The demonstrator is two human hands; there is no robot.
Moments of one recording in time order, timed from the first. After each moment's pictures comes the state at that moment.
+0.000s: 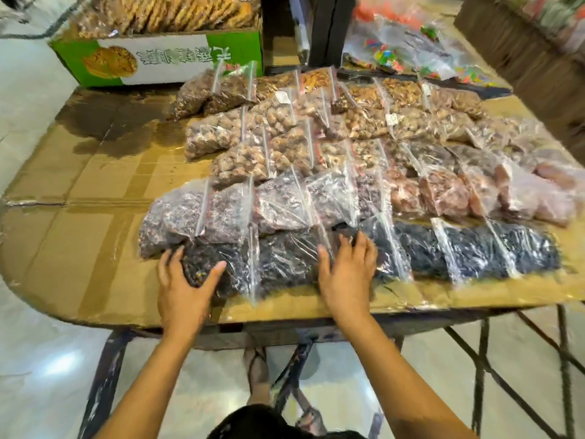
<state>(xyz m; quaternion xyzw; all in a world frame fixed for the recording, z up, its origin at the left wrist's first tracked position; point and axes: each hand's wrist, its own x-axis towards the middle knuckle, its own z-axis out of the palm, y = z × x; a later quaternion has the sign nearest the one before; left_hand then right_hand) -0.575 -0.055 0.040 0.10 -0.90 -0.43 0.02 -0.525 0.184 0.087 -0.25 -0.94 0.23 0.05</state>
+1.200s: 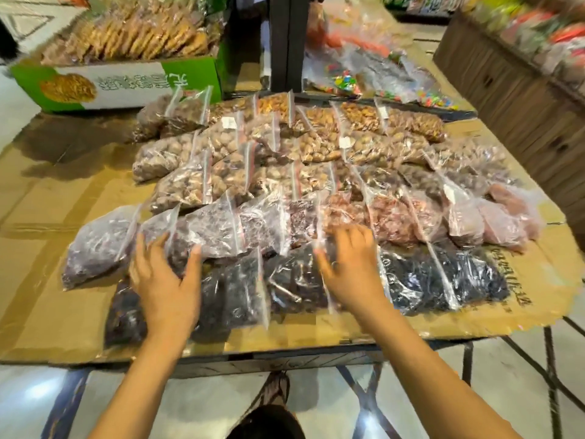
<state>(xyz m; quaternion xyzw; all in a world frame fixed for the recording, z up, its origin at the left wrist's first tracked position) -0.573 0.082 0.108 0.08 -0.89 -0.43 0.14 -0.538 0.342 0.117 -0.07 -0.98 0.15 0.14</state>
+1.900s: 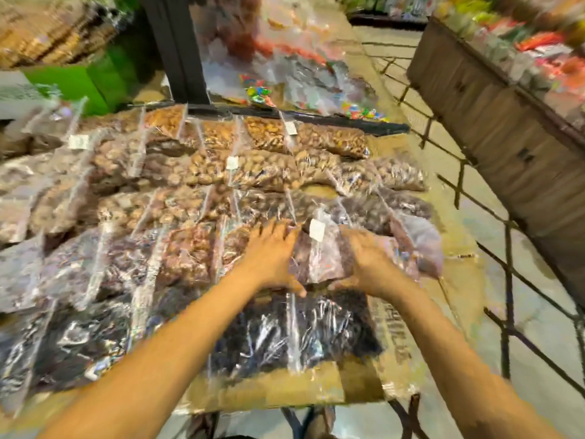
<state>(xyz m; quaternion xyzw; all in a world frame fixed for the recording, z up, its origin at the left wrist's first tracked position) -0.638 0.494 0.111 -0.34 -0.93 0.00 -0.14 -0.565 0.701 0.111 0.00 -0.99 0.13 -0.10</state>
